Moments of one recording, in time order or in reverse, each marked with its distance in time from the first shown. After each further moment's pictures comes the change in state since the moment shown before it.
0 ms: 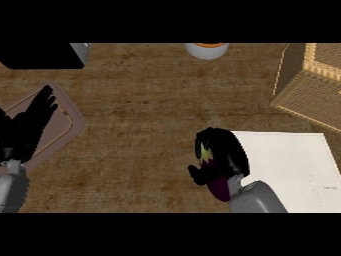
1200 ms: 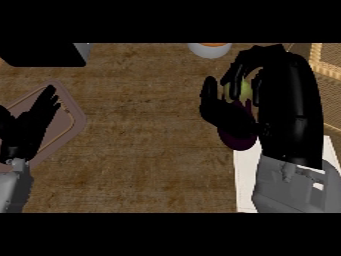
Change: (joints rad) left arm -0.016 -0.020 0.013 0.038 -0.024 -0.021 -0.037; right arm -0.451 0.012 -0.146 -0.500 0.209 0.027 0.618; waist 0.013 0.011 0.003
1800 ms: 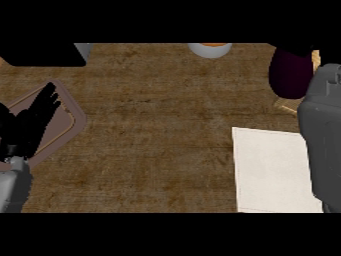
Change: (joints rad) left arm -0.009 -0.005 0.006 -0.022 -0.008 -0.004 0.029; right arm -0.198 -0.180 -0.272 0.272 0.016 0.014 -0.079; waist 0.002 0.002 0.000
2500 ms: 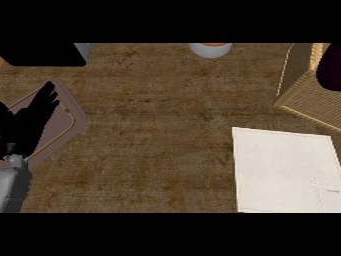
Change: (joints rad) left arm -0.016 0.000 0.021 0.028 -0.010 -0.022 -0.014; right arm 0.089 -0.183 -0.215 0.305 -0.106 -0.138 -0.334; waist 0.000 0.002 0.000
